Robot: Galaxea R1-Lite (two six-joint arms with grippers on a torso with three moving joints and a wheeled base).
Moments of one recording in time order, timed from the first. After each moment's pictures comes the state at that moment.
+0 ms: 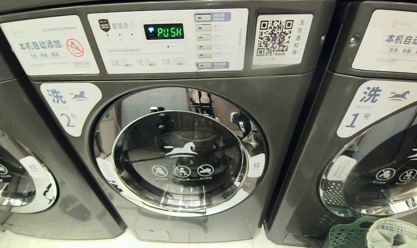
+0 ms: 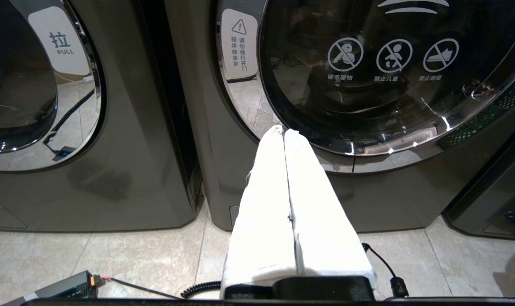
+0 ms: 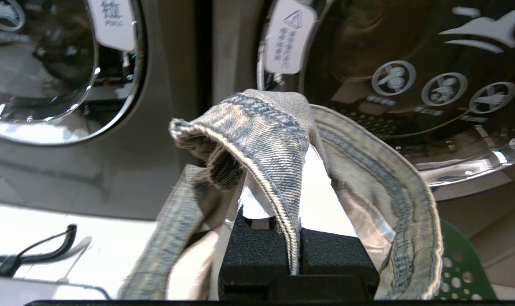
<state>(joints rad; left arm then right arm) 0.00 0.00 0.00 0.00 0.00 0.00 0.00 0.00 0.00 0.01 0.04 -0.13</state>
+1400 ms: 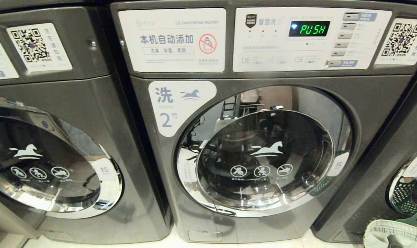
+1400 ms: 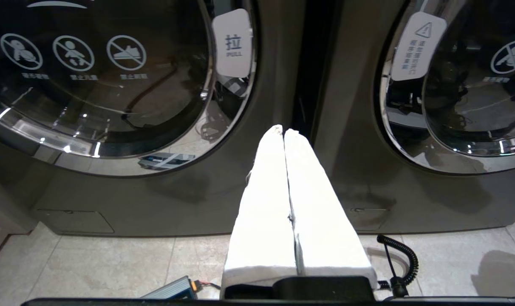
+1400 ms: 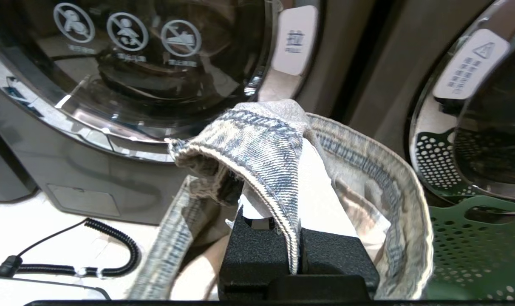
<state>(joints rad) 0.00 0.00 0.00 0.00 0.00 0.00 0.00 0.00 0.00 0.00 0.04 -0.13</state>
